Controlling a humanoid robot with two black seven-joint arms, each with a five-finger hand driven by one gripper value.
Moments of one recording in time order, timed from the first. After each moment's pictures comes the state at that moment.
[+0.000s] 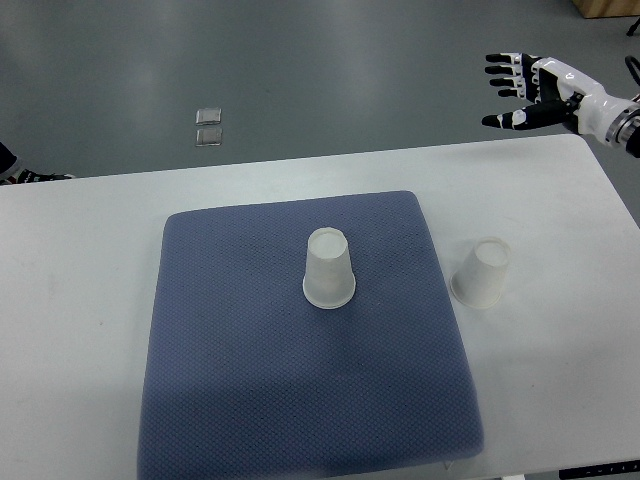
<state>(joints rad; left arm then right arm) -0.01 0.00 -0.07 -0.16 0.12 0.06 0.14 0.98 -0.66 0.42 0.76 -0.73 0.35 0.38</state>
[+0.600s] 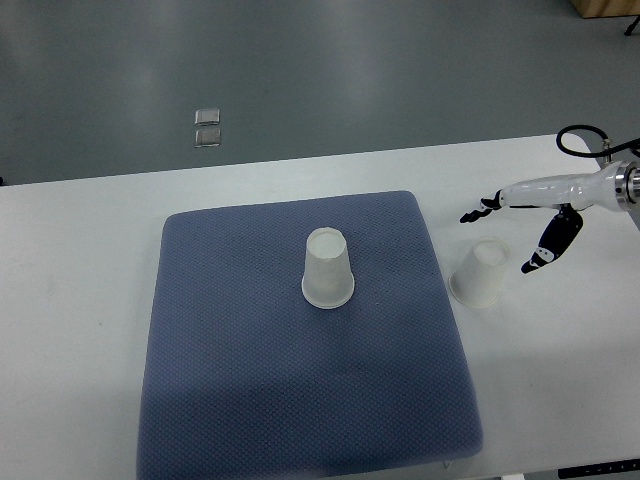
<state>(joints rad) -0.01 0.00 -0.07 -0.16 0.12 0.06 0.14 1.00 -0.86 0.23 1.24 -1.51 0.43 0.38</state>
